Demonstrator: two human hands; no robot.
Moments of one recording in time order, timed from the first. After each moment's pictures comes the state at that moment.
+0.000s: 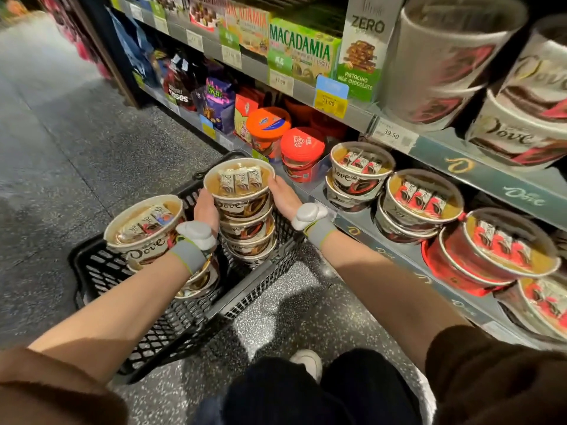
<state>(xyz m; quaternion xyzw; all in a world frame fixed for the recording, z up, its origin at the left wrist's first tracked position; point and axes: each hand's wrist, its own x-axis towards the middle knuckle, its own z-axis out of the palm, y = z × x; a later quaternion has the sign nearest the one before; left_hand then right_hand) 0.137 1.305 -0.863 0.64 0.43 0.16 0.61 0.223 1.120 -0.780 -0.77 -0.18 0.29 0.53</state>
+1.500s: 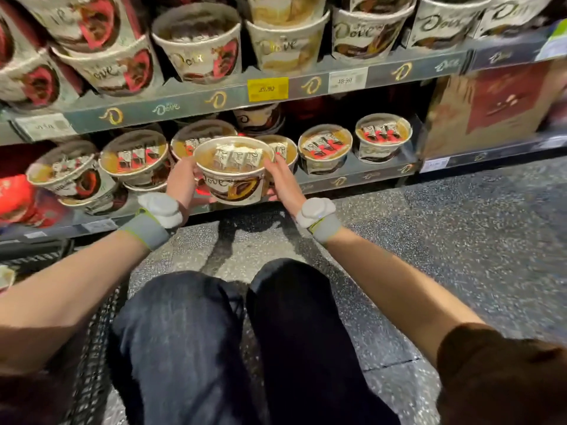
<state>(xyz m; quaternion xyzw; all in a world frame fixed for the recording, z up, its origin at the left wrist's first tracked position) 0.166 0.842 -0.756 0.77 0.07 -0.18 0.61 0.088 0.666 -0.792 -0.69 0.19 0.01 0.70</state>
